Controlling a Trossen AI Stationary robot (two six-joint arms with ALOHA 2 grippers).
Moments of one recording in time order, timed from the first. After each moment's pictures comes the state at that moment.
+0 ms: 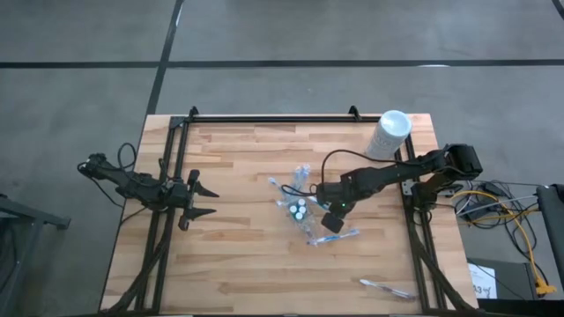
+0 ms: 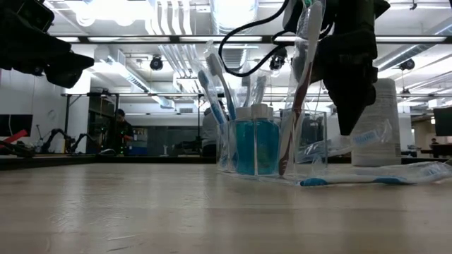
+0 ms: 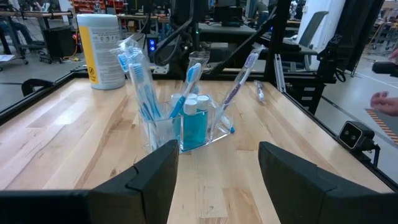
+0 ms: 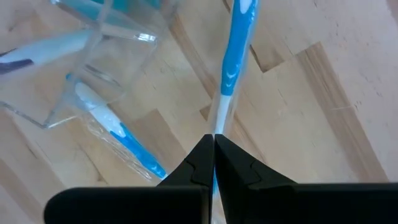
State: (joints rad) left arm -0.45 0.07 0.11 -0.21 -0.36 -0.11; right arm 0.10 1.59 1.03 -0.81 -0.08 0.70
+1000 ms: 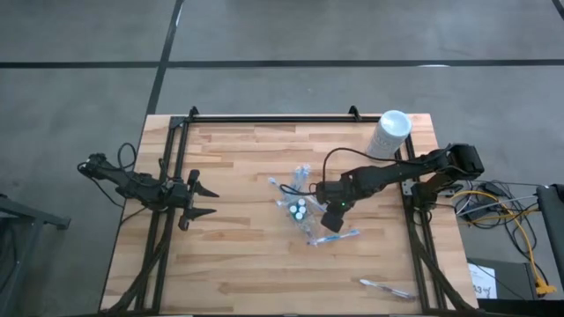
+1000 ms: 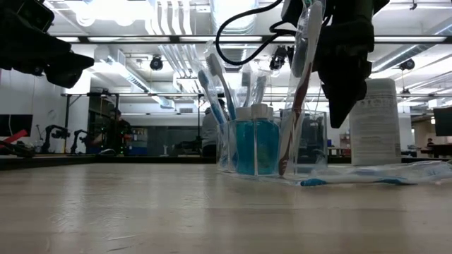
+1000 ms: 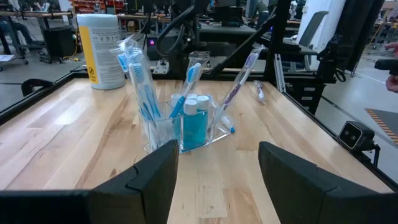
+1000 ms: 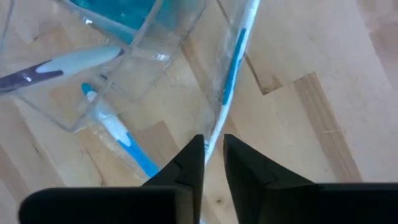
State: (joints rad) left arm -0.45 0.07 0.11 -0.21 -0.36 -0.11; right arm 0.11 1.57 1.06 -0.80 -0.05 0.63
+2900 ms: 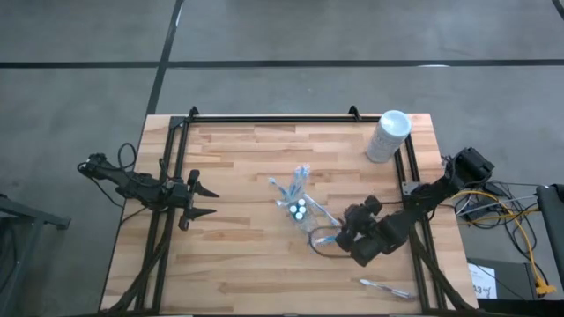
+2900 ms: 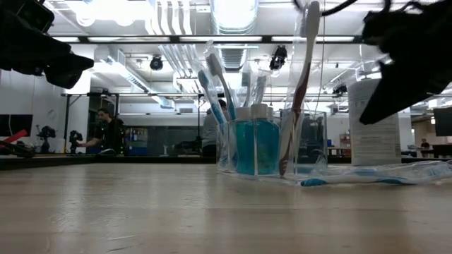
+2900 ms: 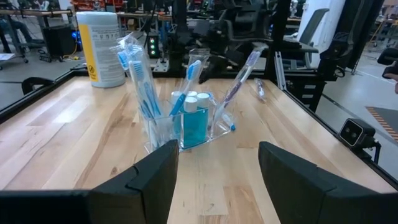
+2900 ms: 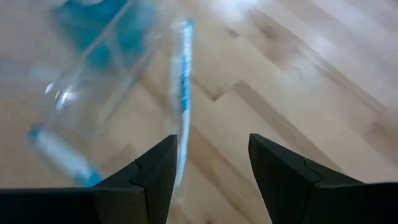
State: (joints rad) left arm -0.45 0.07 0.11 -0.22 -0.36 -0.11; right arm 0.64 1.54 0.84 -0.76 0.76 1.35
